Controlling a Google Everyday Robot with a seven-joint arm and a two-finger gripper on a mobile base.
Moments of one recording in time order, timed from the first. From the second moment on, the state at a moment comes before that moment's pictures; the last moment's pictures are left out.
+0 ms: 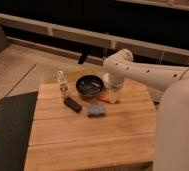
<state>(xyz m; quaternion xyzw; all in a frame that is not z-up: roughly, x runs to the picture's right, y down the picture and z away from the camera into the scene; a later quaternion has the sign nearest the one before) 0.132 0.025 0.830 -0.26 0.06 0.15 0.95</state>
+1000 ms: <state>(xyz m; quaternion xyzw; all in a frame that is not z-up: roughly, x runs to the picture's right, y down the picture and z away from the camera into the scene) 0.147 0.056 0.902 -0.34 0.04 0.13 0.93</state>
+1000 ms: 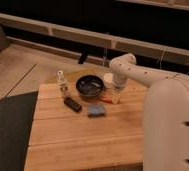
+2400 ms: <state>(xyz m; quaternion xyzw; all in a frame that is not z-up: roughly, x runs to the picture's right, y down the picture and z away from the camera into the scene) 0.128 0.068 0.925 -0.33 0.03 0.05 0.94</state>
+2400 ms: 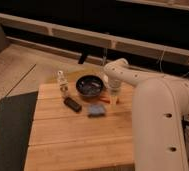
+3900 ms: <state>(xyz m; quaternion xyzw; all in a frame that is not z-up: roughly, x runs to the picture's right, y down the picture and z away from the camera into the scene) 0.121 0.079 0.950 -0.36 0.03 -0.01 0.93</state>
